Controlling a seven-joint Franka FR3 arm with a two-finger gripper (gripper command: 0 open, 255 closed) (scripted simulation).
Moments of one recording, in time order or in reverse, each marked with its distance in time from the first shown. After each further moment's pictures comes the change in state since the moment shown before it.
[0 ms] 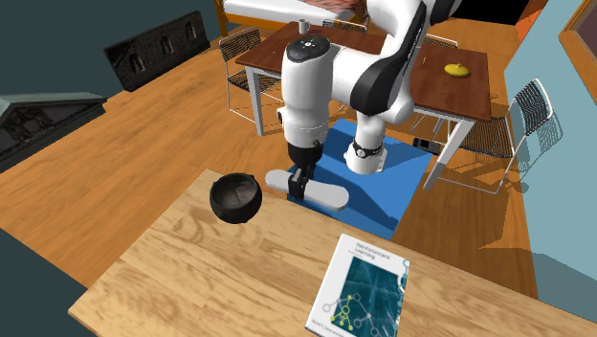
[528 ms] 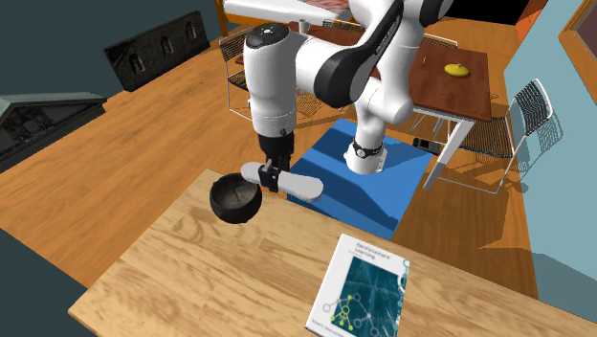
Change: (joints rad) arm -0.049 0.084 -0.060 0.115 -0.034 -0.038 -0.089
